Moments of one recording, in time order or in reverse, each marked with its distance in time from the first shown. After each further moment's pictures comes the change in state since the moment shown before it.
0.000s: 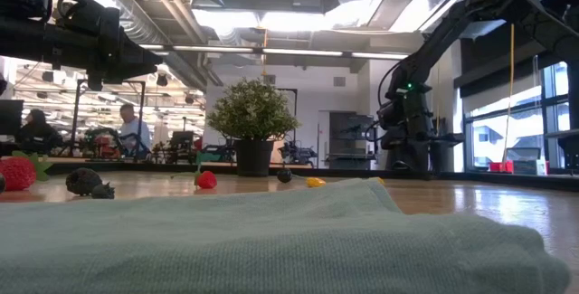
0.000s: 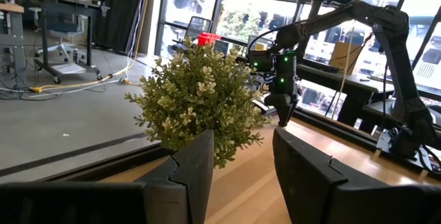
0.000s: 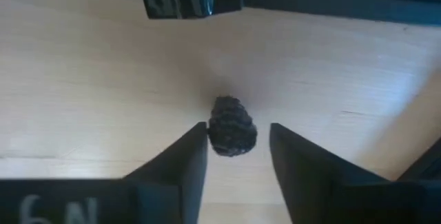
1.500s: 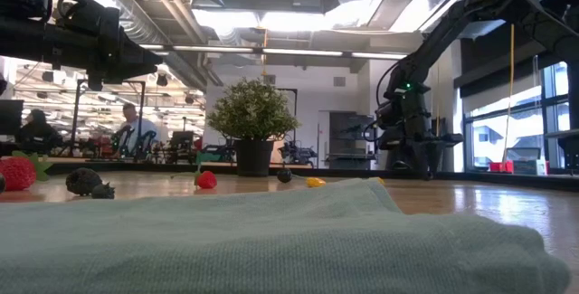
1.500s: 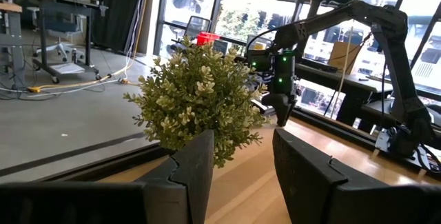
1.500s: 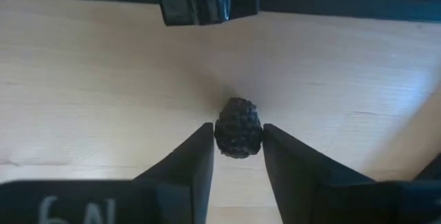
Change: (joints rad) left arm 0.000 0.000 0.000 0.000 0.005 0.000; right arm 0.008 0.001 0.000 0.012 -0.011 0.040
